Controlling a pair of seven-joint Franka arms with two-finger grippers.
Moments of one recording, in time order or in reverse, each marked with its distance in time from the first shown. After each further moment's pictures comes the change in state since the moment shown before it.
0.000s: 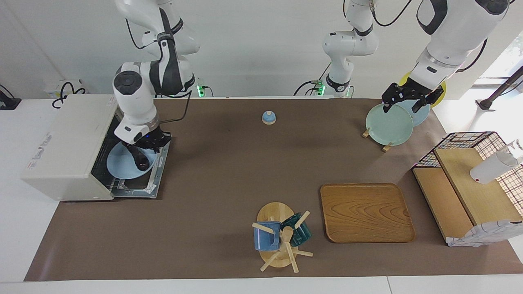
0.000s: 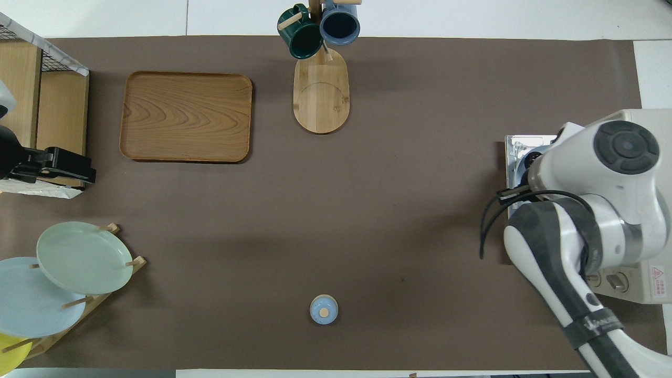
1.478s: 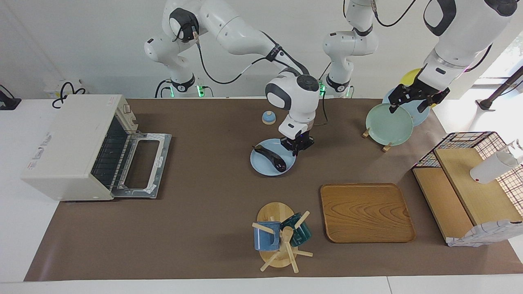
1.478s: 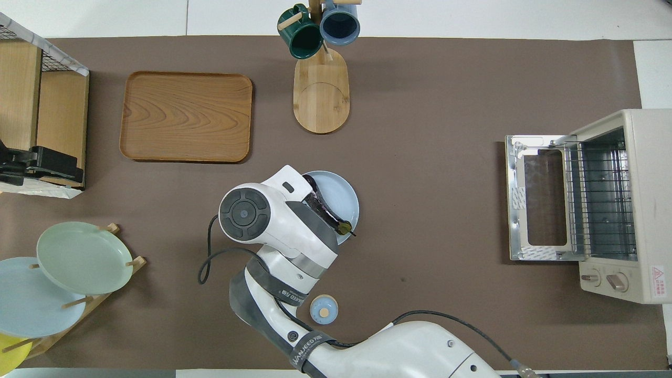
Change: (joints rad) left arm 0.037 0.000 0.005 -0.006 0.000 0.000 -0.001; right arm 0.640 0.590 0.012 0.631 0.060 0.149 0.867
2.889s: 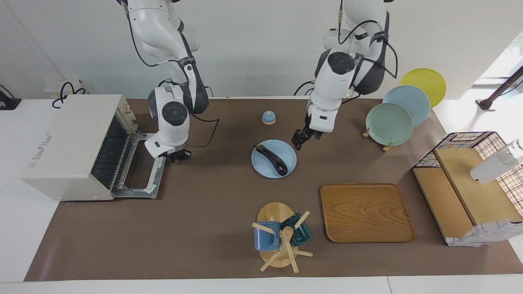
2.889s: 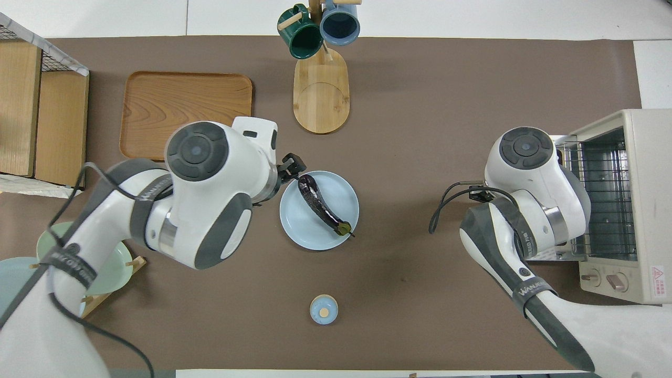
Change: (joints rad) left arm -0.493 0.235 -0.046 -0.264 -0.055 0.619 -1.075; right arm -0.630 -0.408 -0.017 -0.663 -0.229 -0.055 -0.408
